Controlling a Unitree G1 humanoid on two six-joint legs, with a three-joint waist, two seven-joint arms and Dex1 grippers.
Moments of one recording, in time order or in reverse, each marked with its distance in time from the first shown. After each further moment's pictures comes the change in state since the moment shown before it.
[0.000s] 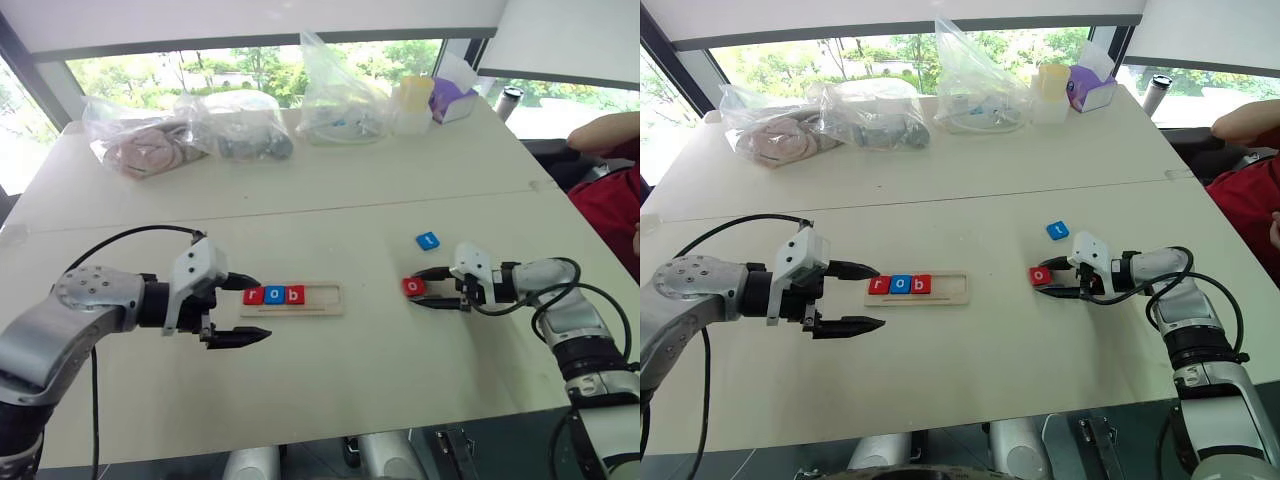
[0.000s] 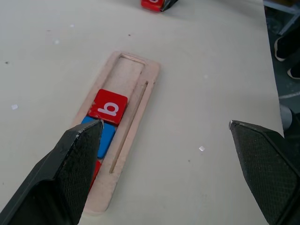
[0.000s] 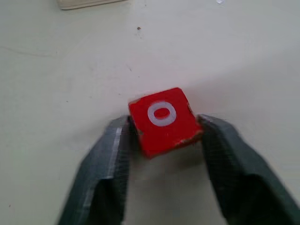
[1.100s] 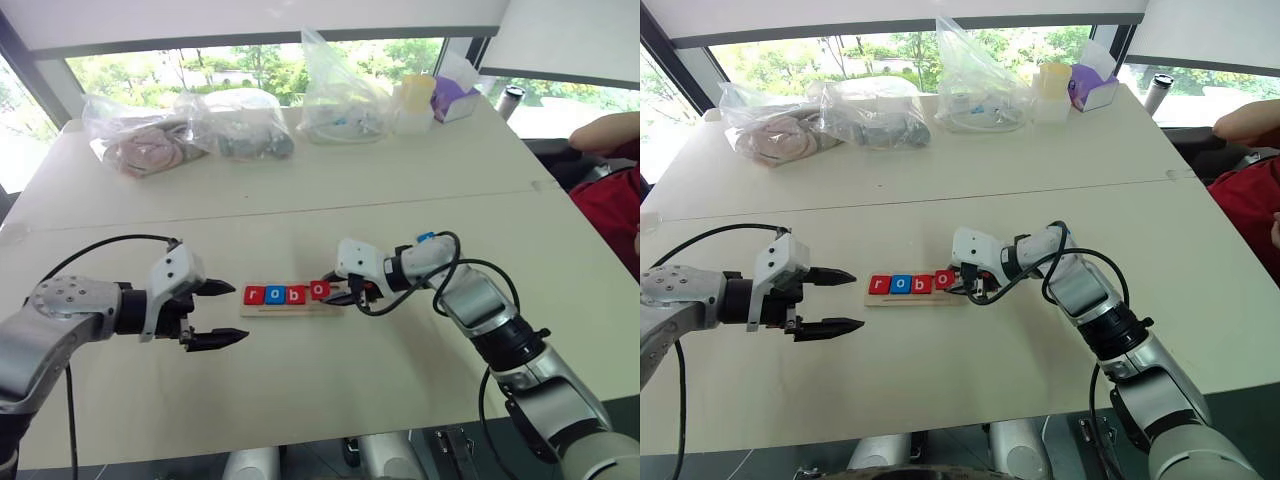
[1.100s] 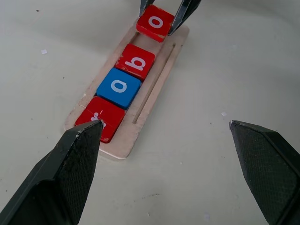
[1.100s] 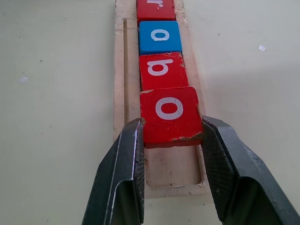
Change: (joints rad) left arm 0.084 0.055 0.058 0.061 0.022 -0.048 0.006; right arm -0.150 0.225 0.339 -0.537 -0.139 0.596 -0.219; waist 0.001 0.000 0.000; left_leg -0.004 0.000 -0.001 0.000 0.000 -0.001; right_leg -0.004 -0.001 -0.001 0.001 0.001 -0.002
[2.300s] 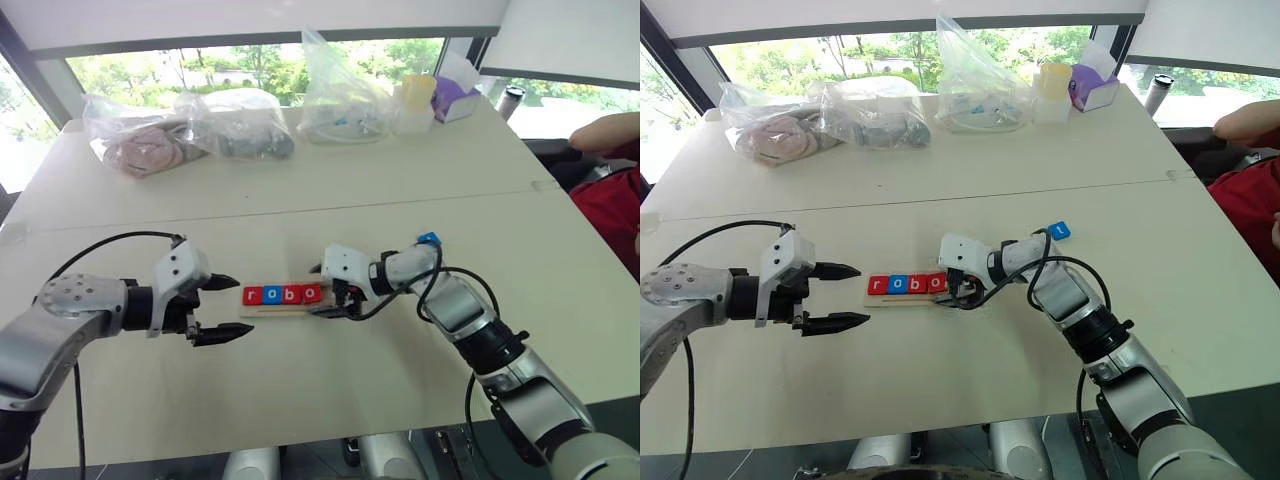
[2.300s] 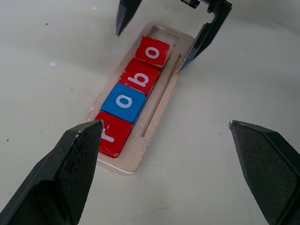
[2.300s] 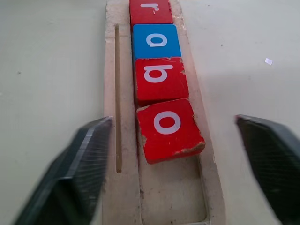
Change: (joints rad) left arm -0.024 -0.036 -0.020 0.011 0.025 -0.022 0.019; right arm 0.002 0.080 0.035 0.065 -0.040 -0.065 -0.094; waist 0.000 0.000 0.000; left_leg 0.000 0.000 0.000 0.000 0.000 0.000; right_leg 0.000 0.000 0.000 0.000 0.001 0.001
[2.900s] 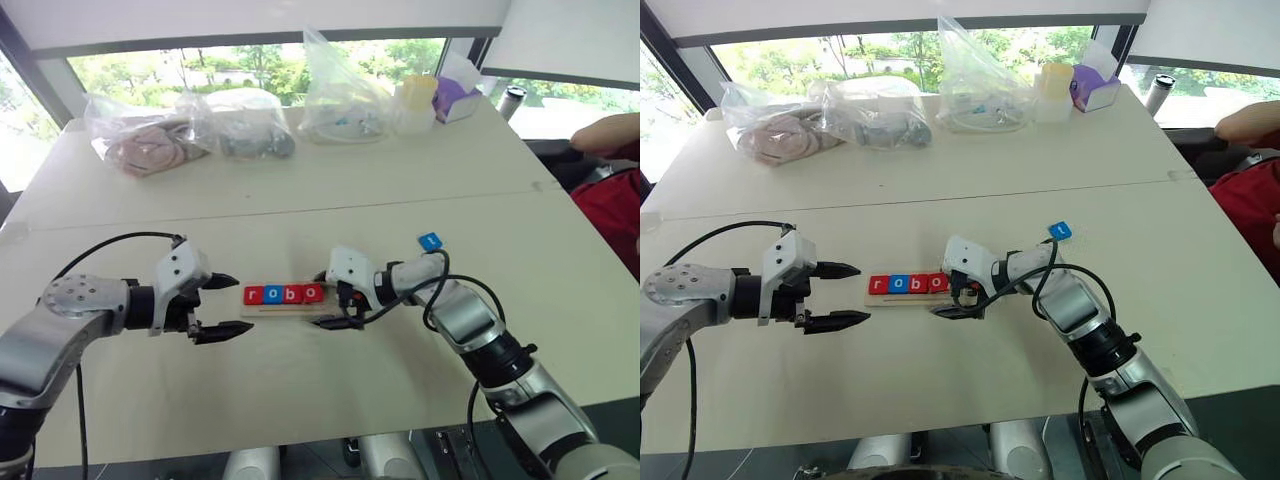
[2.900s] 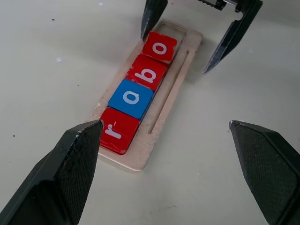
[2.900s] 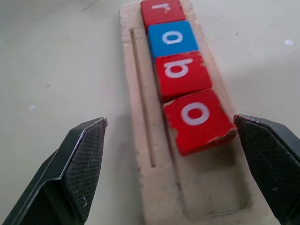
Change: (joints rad) left arm -0.016 -0.016 -0.026 0.030 0.035 -0.022 -0.001; right arm 0.074 -0.019 -0.031 -0.127 0.076 0.170 0.003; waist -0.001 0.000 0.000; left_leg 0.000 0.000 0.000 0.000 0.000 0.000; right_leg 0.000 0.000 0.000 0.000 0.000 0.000
